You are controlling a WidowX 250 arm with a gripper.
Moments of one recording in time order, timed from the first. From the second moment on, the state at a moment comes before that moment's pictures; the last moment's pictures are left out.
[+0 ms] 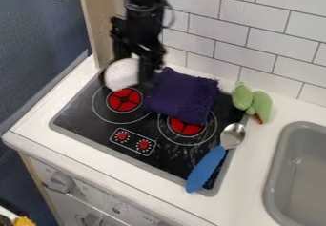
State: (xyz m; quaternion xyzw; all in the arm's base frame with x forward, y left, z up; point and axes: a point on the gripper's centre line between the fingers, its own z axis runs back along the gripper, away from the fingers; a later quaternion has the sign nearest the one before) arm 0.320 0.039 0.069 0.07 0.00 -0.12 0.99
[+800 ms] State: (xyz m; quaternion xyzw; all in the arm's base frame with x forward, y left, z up) arm 0.294 -0.097 0.058 0.05 0.00 -0.03 1.00
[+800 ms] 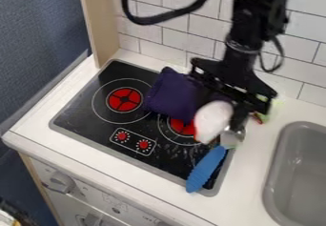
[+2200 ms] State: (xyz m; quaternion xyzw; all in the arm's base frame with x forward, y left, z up) arm 0.285 -0.153 -0.013 0.05 0.04 -0.09 0.99
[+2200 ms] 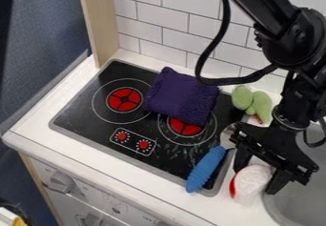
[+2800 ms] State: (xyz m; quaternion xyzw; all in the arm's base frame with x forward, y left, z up) arm 0.278 -0.154 -0.024 0.07 0.04 -0.10 0.99
